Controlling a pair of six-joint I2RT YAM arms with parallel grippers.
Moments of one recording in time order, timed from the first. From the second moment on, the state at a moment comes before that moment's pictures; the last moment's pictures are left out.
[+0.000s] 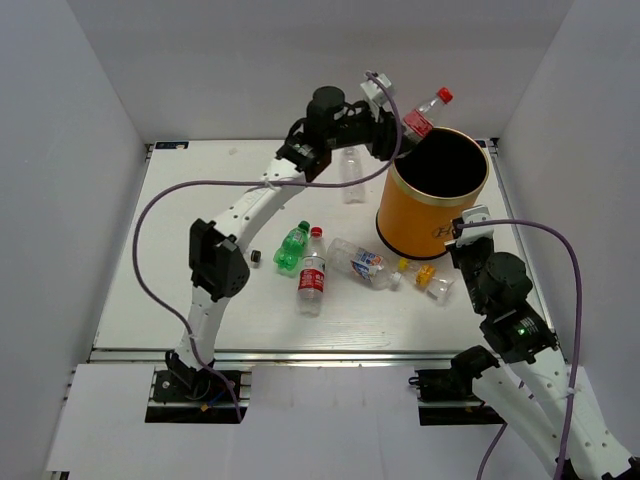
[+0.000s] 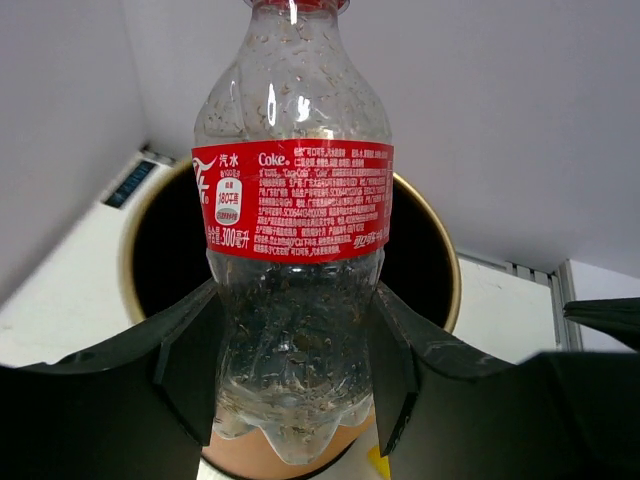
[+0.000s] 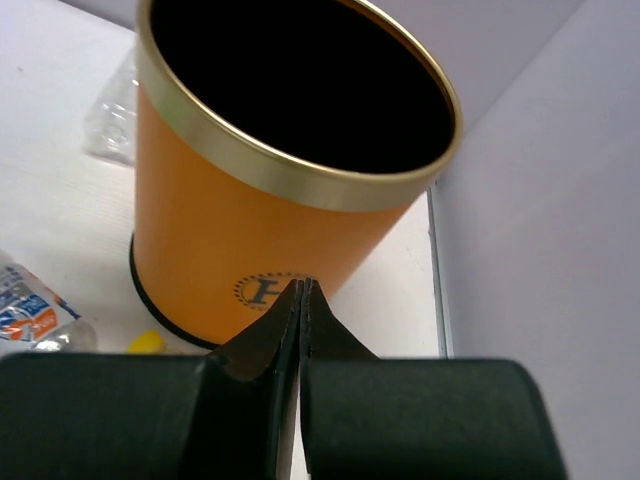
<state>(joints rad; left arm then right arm) -0.67 2.16 2.26 -0.08 0.64 -0.11 0.50 0.48 0.64 -0.21 0.36 -0.35</state>
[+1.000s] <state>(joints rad) -0.73 1.39 1.56 -0.12 0.01 -0.21 0.45 0.79 0.64 -0.47 -0.01 -0.66</state>
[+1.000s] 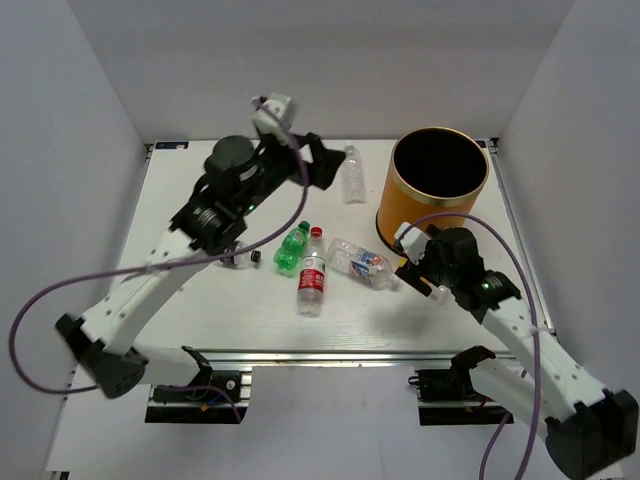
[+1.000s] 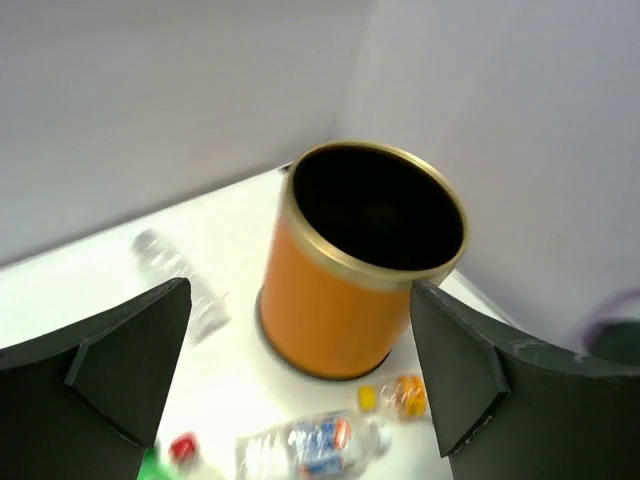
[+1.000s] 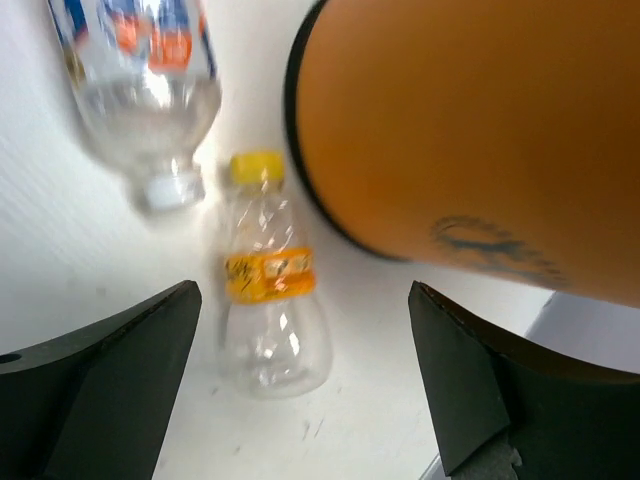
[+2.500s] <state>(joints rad) -0.72 1.33 0.94 -0.46 -0.05 -0.14 0.34 0.86 1.01 -0.98 -0.21 -0.67</state>
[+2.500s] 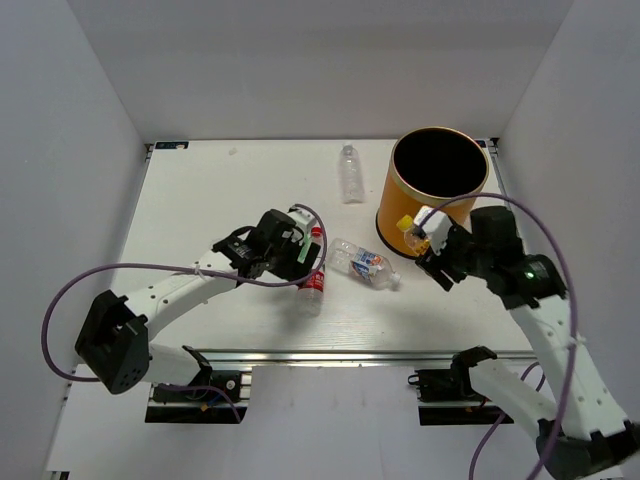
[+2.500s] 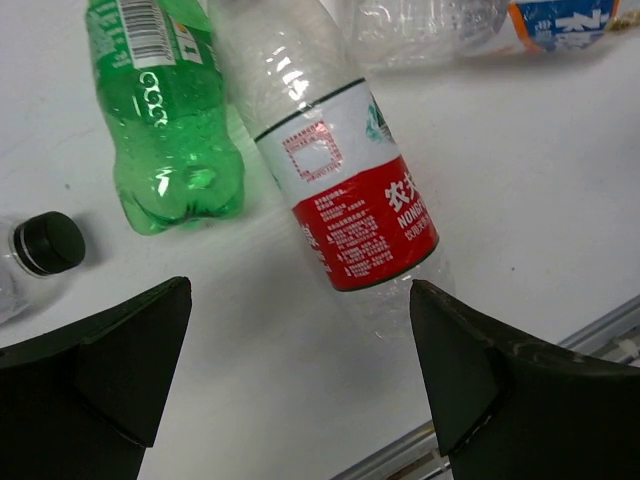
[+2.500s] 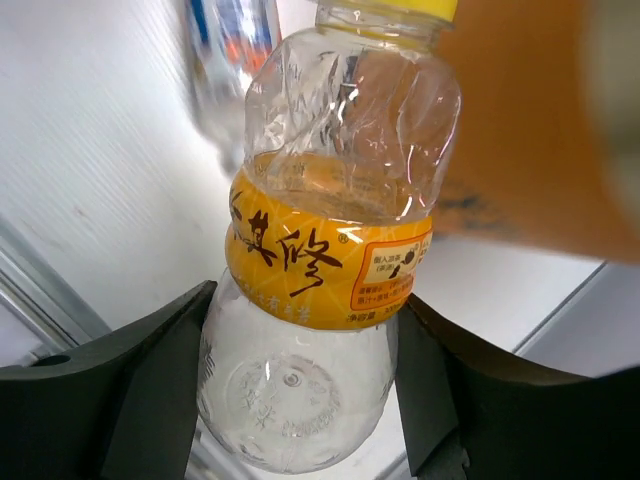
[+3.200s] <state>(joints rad) -0.86 1.46 0.96 -0.51 -0.11 -0.31 0.32 1.27 1.31 -0.48 0.06 -0.40</state>
